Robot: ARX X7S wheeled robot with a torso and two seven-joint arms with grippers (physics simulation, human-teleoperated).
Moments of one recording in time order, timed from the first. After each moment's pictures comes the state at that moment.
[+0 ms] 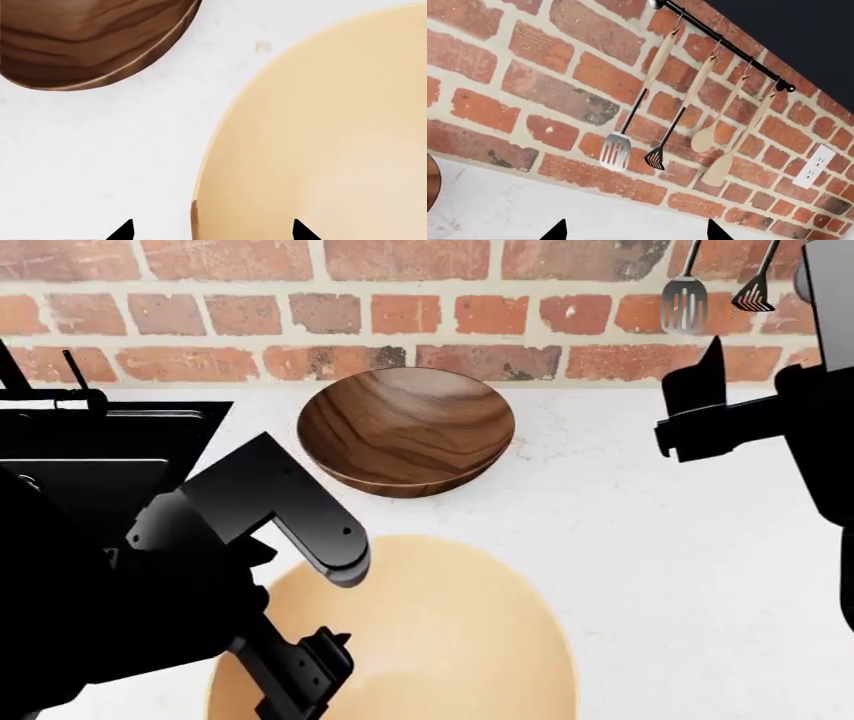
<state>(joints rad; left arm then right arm) -1.76 -0.87 1.23 0.42 -2.46 -1.18 -0.98 1.61 0.99 -0.86 -0.54 1.84 1.08 1.42</state>
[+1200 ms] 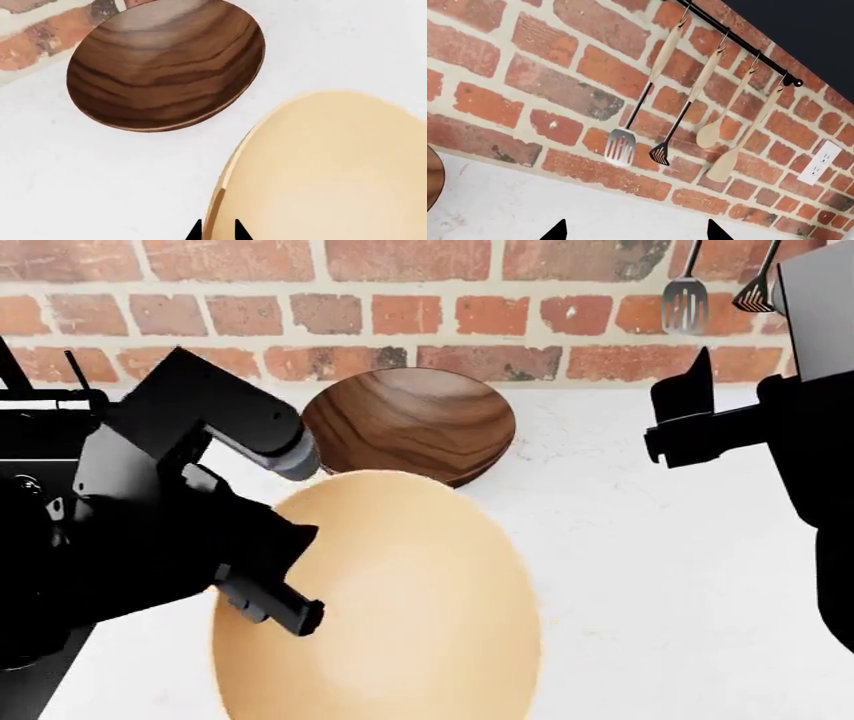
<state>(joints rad) -1.70 -0.96 1.09 0.42 -2.36 -1.03 -0.89 1.58 0.98 -0.89 -0.54 1.81 1.05 1.40</state>
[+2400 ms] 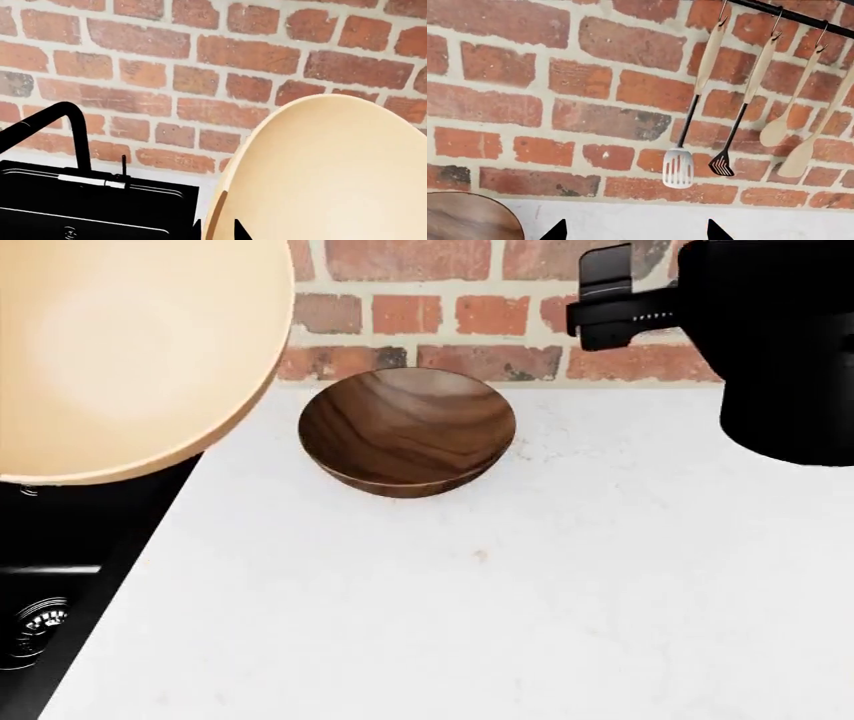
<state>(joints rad) -1.94 -1.31 0.87 0.31 -2.41 -0.85 -1.15 1.72 0.68 -0.89 -0.12 1.84 0.97 1.33</state>
